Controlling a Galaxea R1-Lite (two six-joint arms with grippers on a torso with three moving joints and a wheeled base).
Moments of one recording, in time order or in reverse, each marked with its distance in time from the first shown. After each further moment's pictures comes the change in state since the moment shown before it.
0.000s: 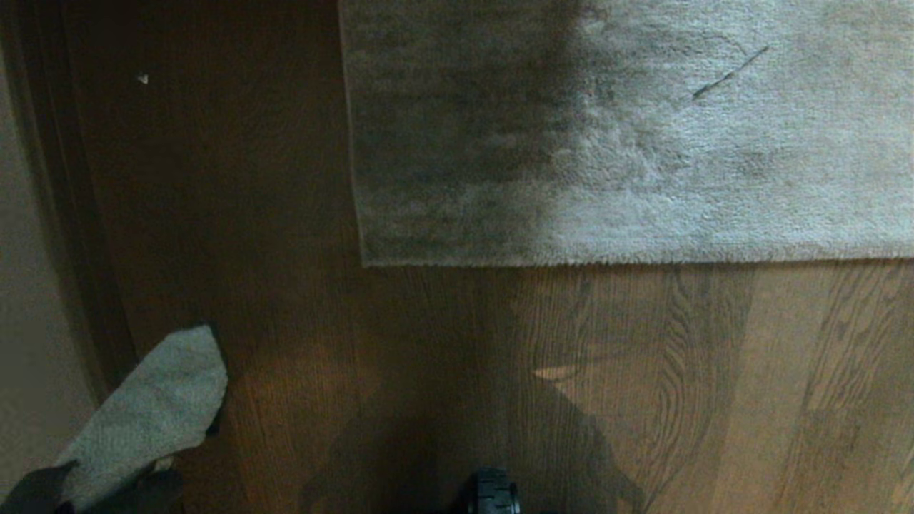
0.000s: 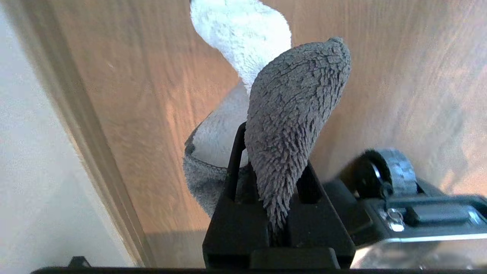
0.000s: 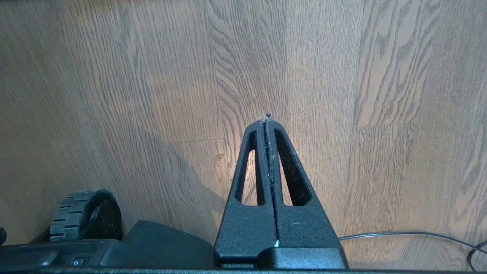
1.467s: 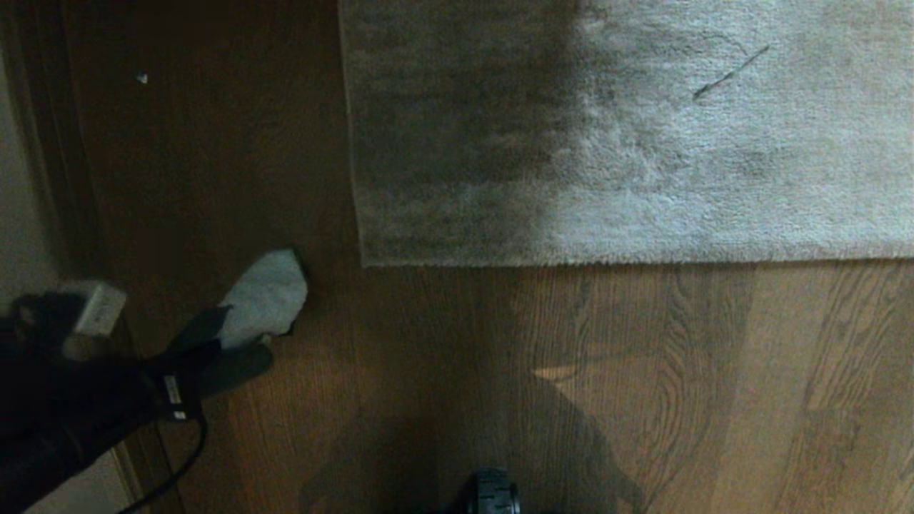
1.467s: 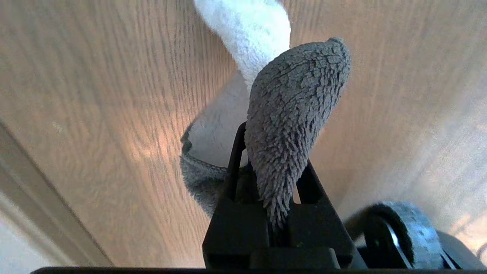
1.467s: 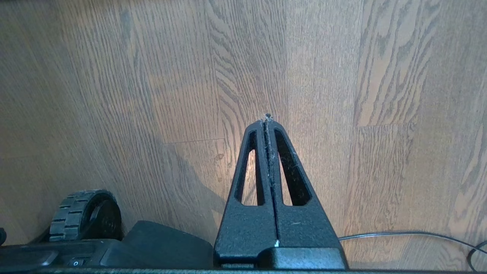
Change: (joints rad) left arm -0.004 0.963 0.001 -0.880 -0.030 -0.039; right arm 0.000 0.000 0.000 0.000 0.000 0.000
